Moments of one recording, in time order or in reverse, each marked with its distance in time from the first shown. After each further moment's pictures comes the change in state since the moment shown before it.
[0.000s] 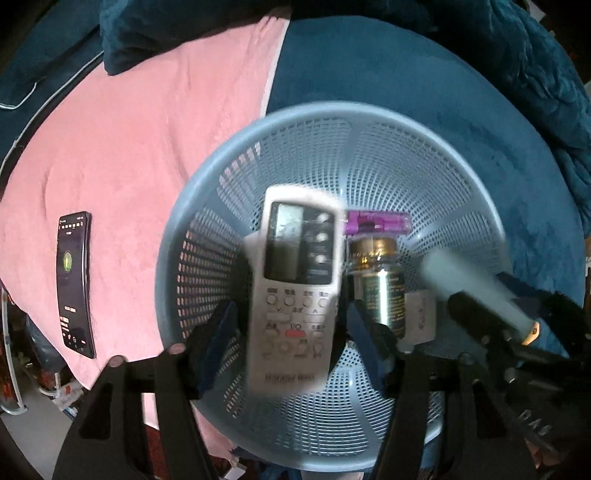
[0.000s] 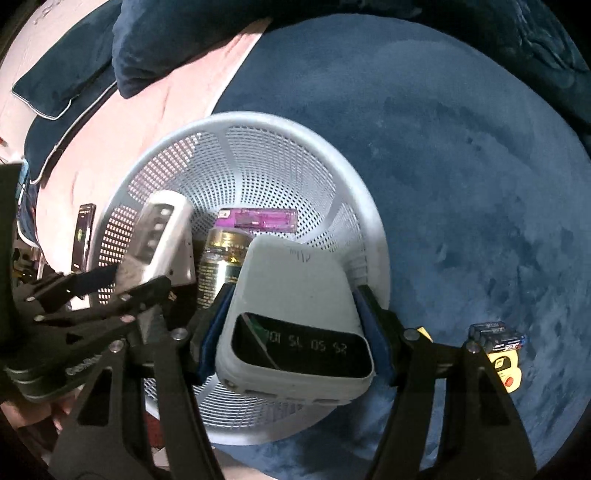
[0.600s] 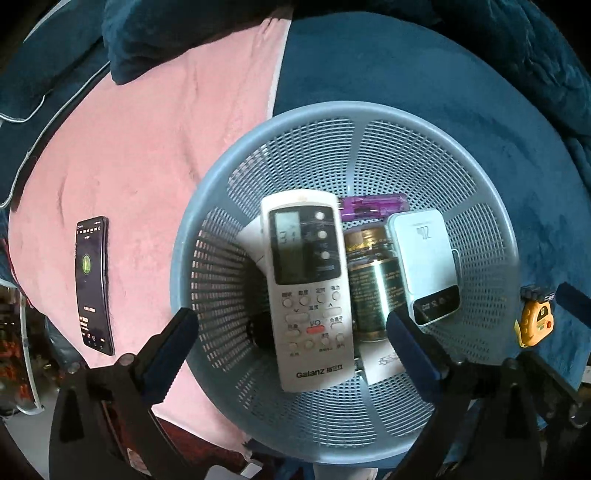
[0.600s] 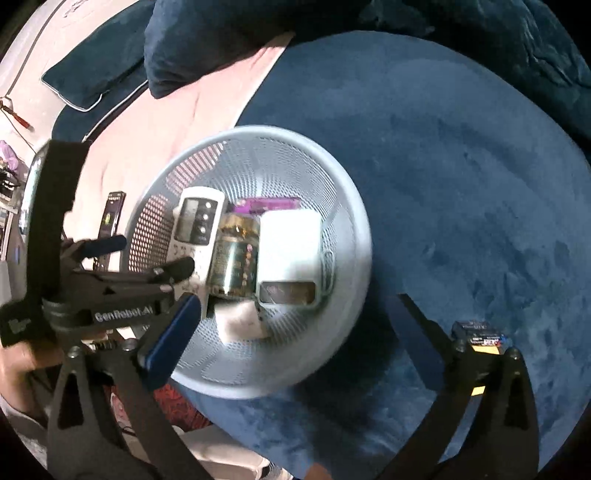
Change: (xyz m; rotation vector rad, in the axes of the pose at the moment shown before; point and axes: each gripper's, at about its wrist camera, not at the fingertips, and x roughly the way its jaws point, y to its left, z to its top) left arm -0.003 -0.015 0.000 0.037 0.016 0.086; right arm -0.042 -0.013 -0.013 -0.061 -0.024 0.057
